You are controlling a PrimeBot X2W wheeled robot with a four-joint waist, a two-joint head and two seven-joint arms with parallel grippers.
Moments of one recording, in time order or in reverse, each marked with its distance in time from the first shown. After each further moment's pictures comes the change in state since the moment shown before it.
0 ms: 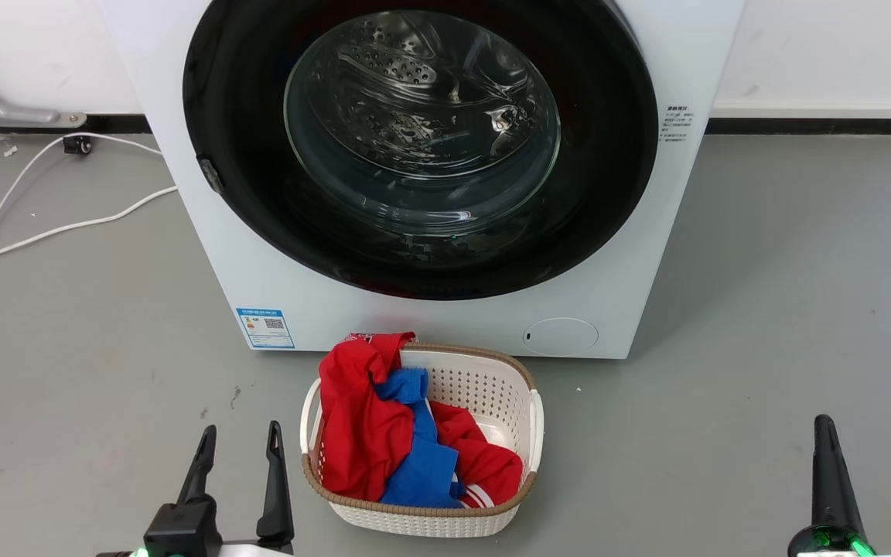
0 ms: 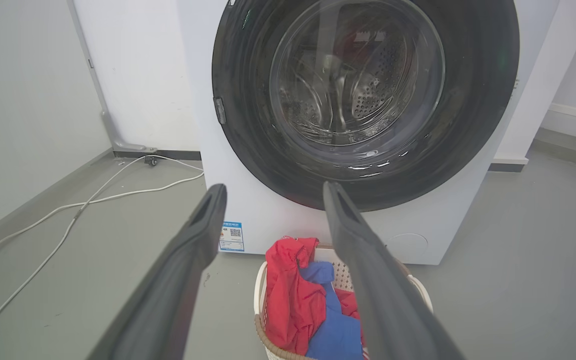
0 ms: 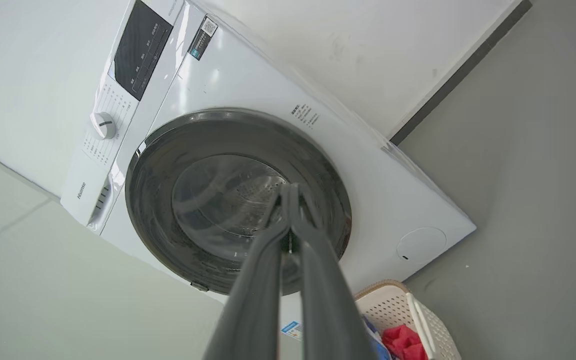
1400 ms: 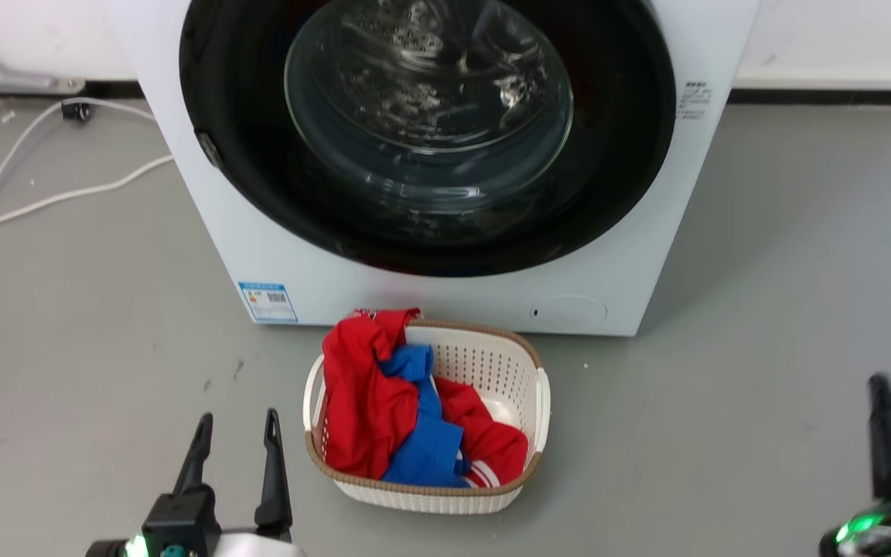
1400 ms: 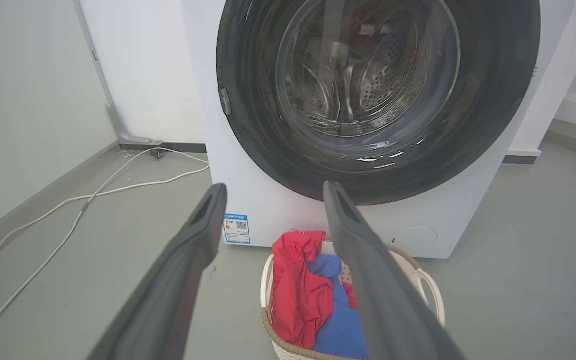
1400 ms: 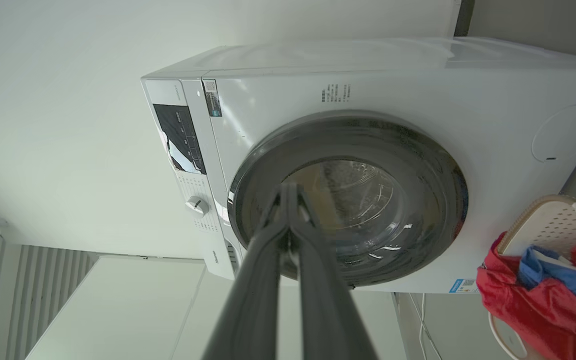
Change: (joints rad) left arm -0.013 0.000 0.001 -0.009 0.008 0.006 0.000; right arm -0.067 -0.004 -0.188 -0.042 0.737 0.000 0.369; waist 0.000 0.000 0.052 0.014
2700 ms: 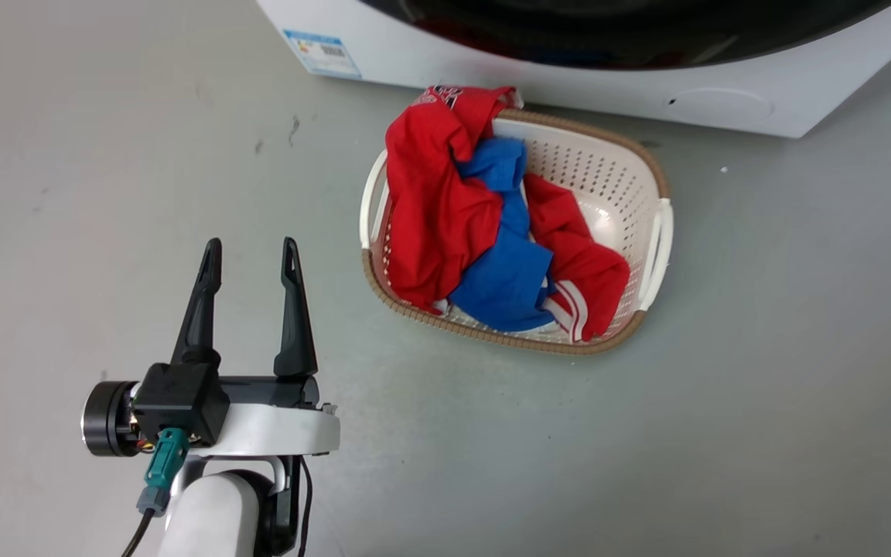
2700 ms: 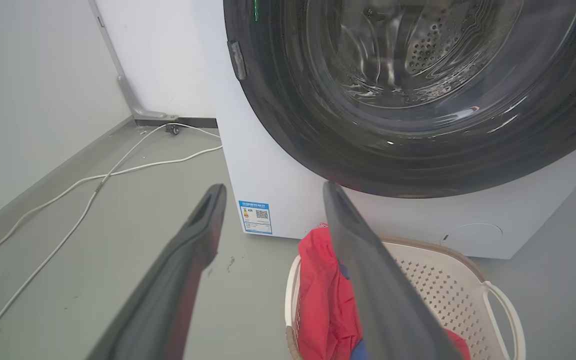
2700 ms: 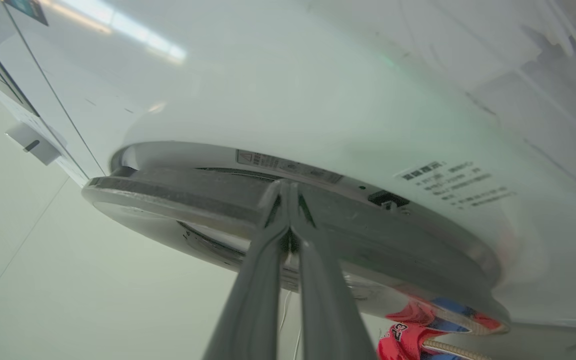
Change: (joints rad) left arm -0.276 0.000 -0.070 -0.104 -0.017 0.036 0.000; right arm -1.125 -0.455 0.101 0.508 -0.249 0.000 0.381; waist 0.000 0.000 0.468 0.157
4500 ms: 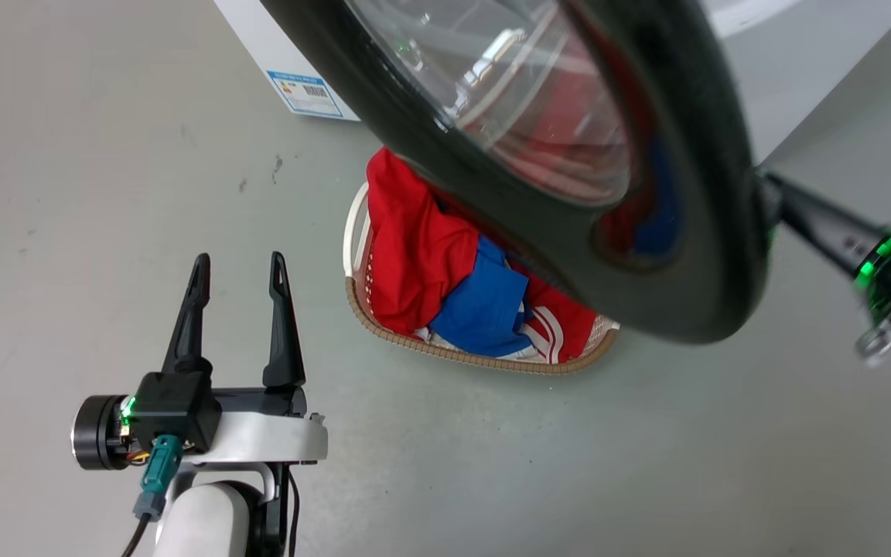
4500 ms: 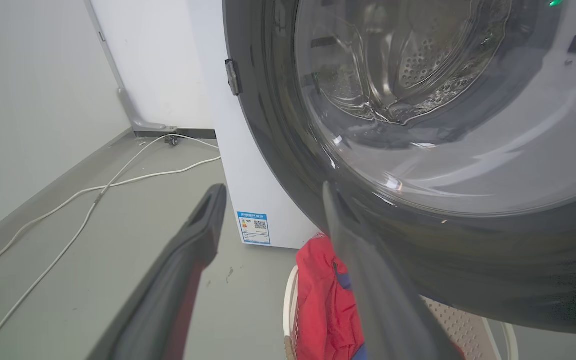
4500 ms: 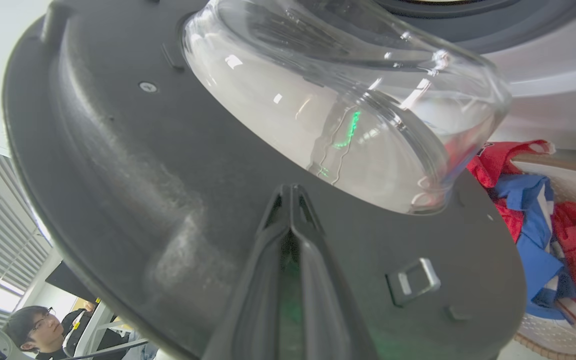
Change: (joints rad) left arm 0.015 0.000 0.027 0.020 0.012 -0.008 0.000; right arm 0.521 0.115 0.161 -0.592 0.026 -0.001 0.263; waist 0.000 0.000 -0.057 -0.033
